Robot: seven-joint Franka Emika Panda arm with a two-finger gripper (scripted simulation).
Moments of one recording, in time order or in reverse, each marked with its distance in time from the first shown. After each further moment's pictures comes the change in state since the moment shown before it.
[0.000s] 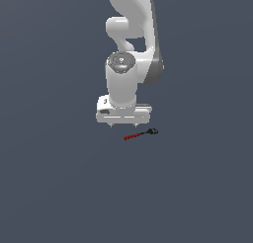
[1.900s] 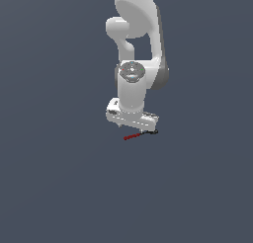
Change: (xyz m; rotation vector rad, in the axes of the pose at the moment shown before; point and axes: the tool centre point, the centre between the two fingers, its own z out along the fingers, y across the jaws) arm -0.004 -0.031 0.030 0.012 0.001 0.291
